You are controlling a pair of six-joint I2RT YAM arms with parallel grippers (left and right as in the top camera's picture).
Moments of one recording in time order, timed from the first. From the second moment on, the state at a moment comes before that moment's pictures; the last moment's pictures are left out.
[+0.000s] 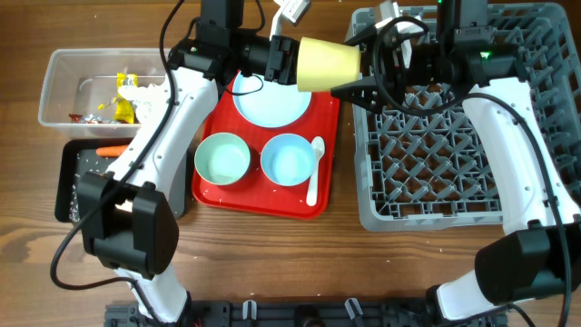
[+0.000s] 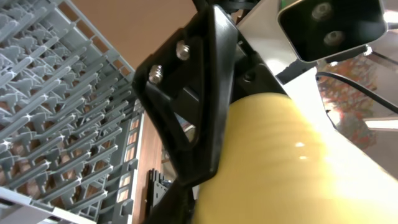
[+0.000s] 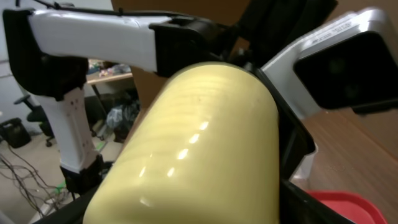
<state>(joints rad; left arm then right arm) -0.31 1.90 1.67 -0.33 1.52 -0.44 0.12 1.71 1.63 -0.80 -1.45 -0.71</state>
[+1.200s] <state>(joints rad) -0.31 1.90 1.67 -0.42 1.42 -0.42 0.12 1.71 1.63 -0.88 -1.41 -0.68</state>
